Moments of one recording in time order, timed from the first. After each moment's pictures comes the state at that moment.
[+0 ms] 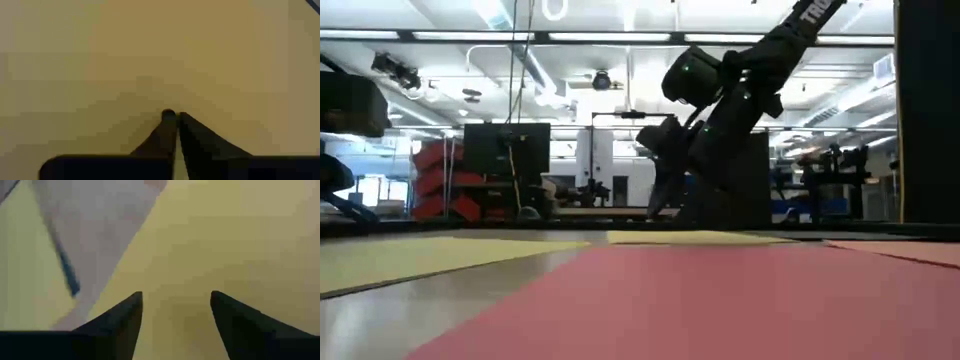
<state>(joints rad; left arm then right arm) -0.83 1.33 0.46 -0.36 -0.26 -1.24 -0.13 1.86 1.04 -0.07 0.04 0.59</state>
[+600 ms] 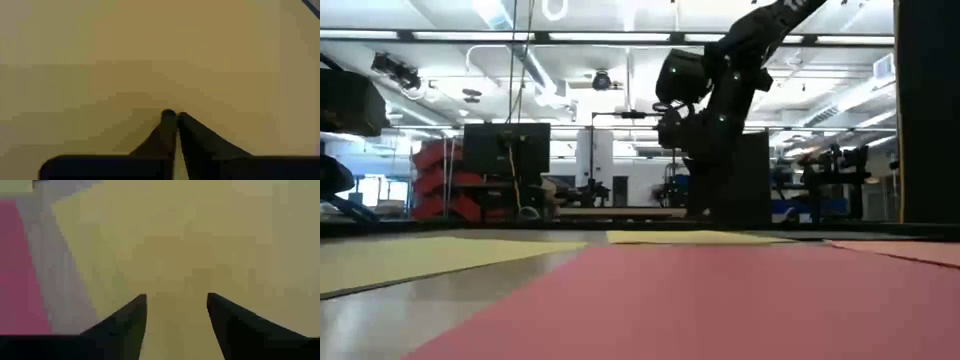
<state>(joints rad) -0.82 1.34 0.46 -0.32 -0.24 -1.21 -0.21 1.86 1.23 -0.56 0.00 -0.05</state>
